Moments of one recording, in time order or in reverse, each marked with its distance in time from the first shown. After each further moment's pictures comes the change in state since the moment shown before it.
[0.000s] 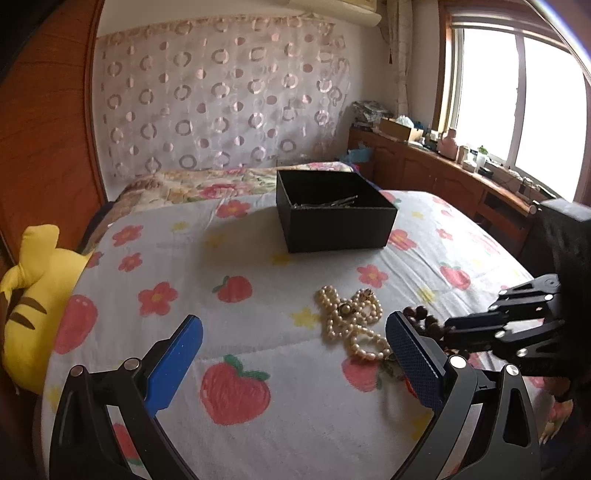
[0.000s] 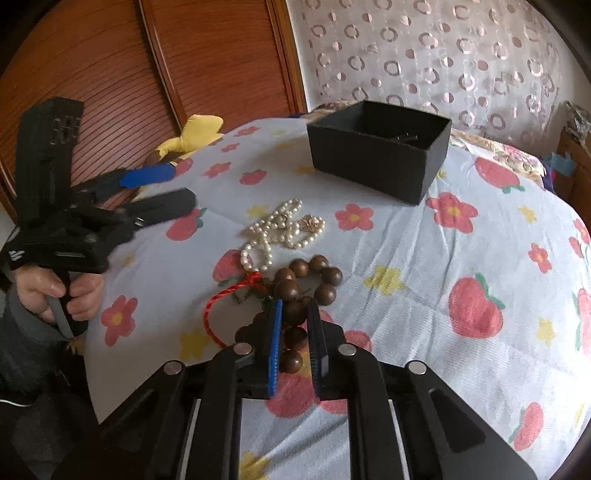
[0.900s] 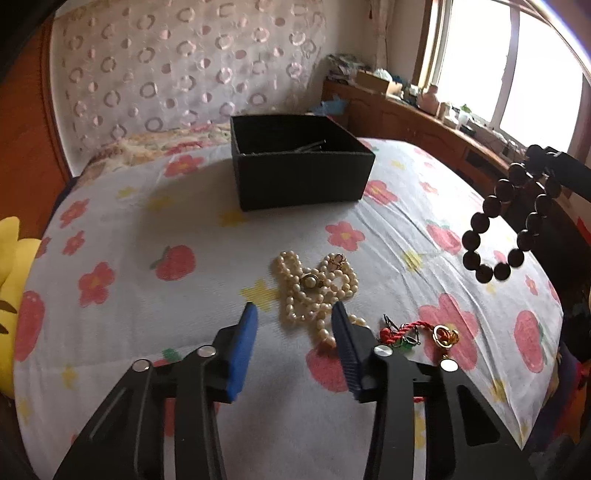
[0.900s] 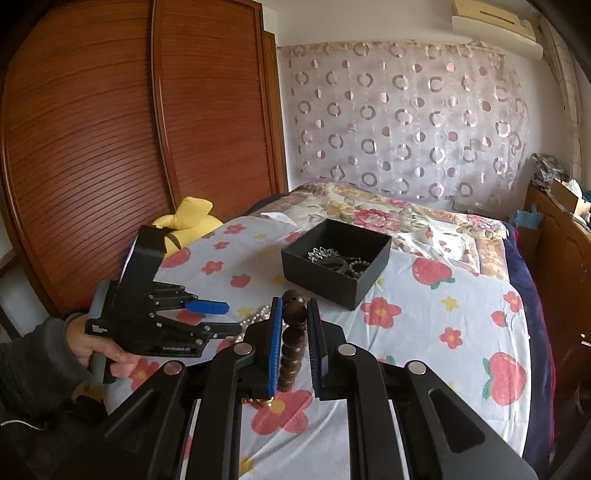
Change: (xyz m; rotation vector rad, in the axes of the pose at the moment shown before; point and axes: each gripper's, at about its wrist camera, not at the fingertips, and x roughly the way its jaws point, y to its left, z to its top) left arm 0.046 -0.020 0.004 0.049 0.208 -0.103; right arm -0.105 -0.006 0.030 -0.026 -0.271 -0.106
